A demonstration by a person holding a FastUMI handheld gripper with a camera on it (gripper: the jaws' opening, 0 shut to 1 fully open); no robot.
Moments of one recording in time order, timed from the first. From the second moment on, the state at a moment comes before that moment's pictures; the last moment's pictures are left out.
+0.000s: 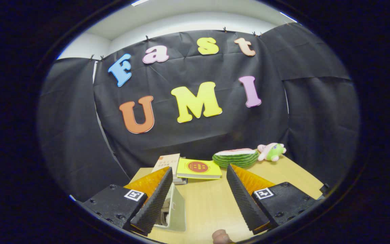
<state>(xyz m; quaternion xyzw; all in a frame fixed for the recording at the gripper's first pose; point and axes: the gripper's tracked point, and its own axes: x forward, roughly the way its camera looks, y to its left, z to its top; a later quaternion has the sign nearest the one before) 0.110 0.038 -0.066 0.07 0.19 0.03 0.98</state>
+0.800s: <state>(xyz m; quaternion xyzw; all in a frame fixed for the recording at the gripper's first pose) -0.006 0.038 -0.046 -0.02 0.06 -0.01 1.00</state>
